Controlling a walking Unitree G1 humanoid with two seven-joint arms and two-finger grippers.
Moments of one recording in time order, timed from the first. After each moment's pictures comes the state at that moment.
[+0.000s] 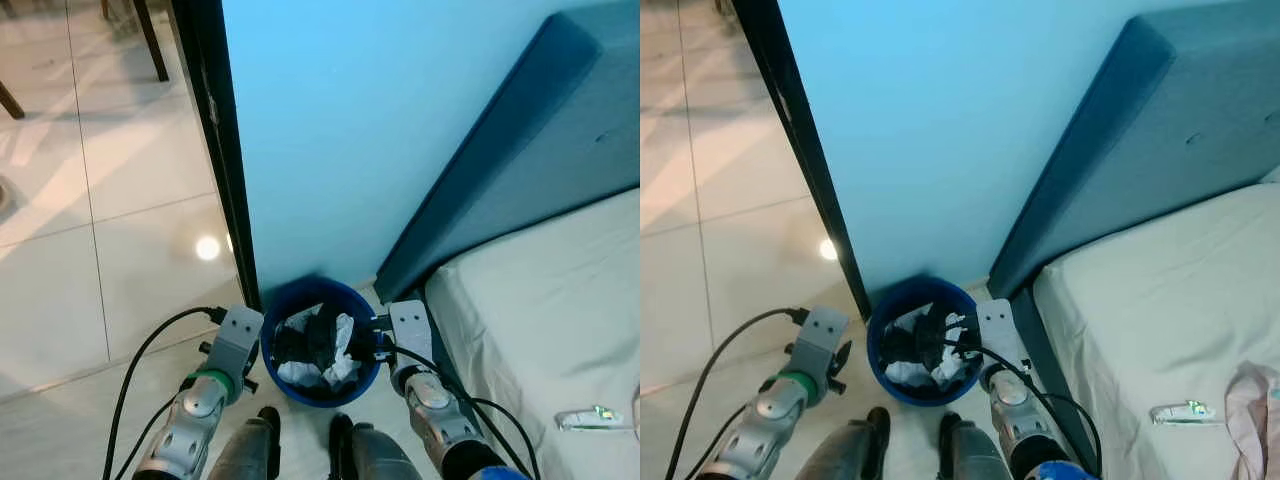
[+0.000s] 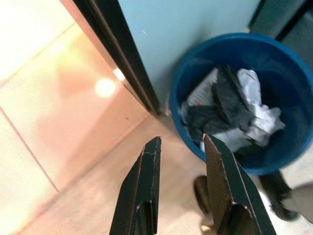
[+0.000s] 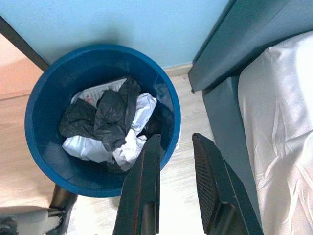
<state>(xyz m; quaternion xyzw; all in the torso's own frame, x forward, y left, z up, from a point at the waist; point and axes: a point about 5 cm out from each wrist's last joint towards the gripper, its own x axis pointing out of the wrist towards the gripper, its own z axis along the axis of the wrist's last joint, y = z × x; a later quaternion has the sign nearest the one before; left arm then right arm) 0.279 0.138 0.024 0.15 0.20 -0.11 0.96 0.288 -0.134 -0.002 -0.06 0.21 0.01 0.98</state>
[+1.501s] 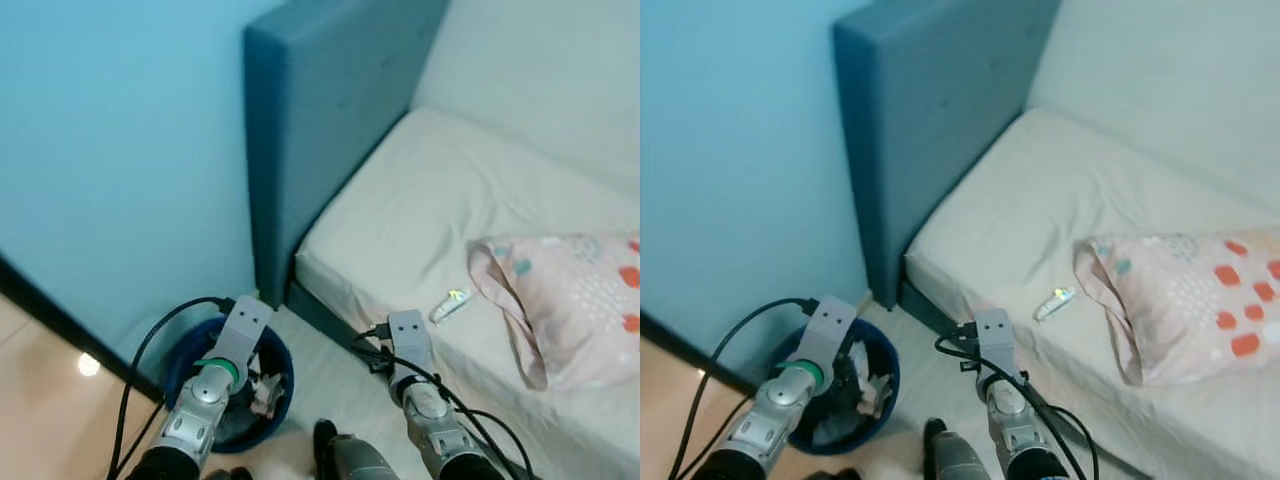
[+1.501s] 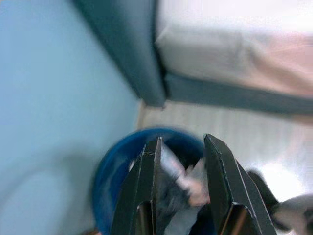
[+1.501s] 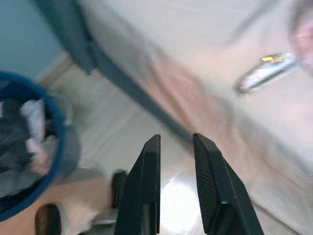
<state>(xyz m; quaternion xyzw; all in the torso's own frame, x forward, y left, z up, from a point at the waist) 0.287 0.127 0.020 0.16 0.20 -0.13 0.96 0.276 -0.138 -0.011 -0.05 0.24 0.00 0.97</state>
